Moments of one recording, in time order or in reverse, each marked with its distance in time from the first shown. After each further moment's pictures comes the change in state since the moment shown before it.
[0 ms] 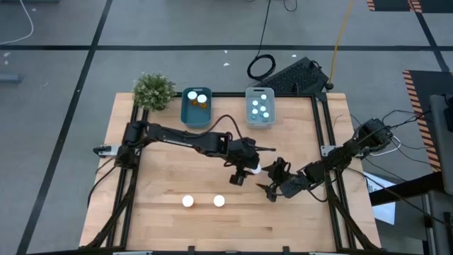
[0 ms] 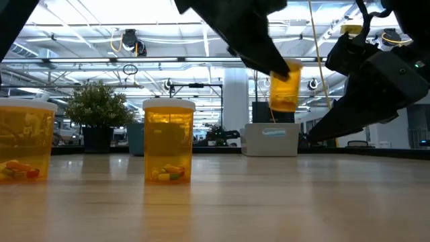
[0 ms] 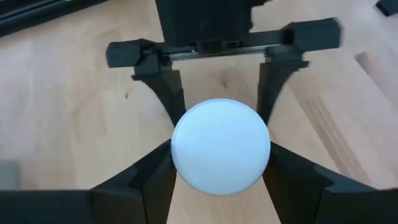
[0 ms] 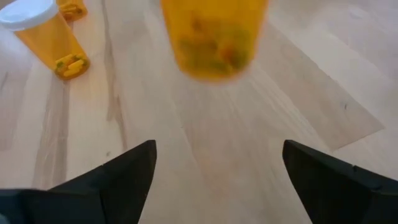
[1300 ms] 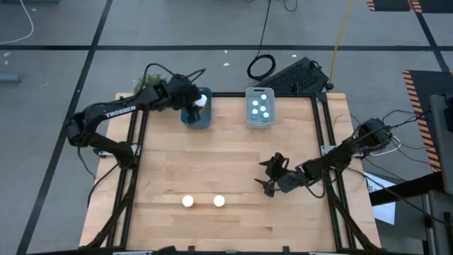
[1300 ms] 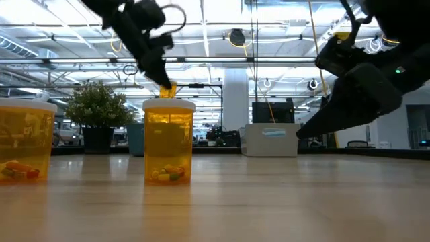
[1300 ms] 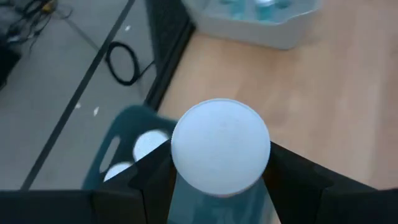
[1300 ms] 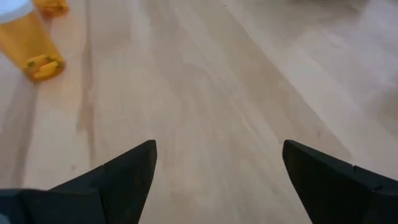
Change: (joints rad) left arm 0.627 -0.666 -0.557 -0.104 -0.139 0.008; right arm -0.064 0.000 0.000 0.032 0.004 -0.153
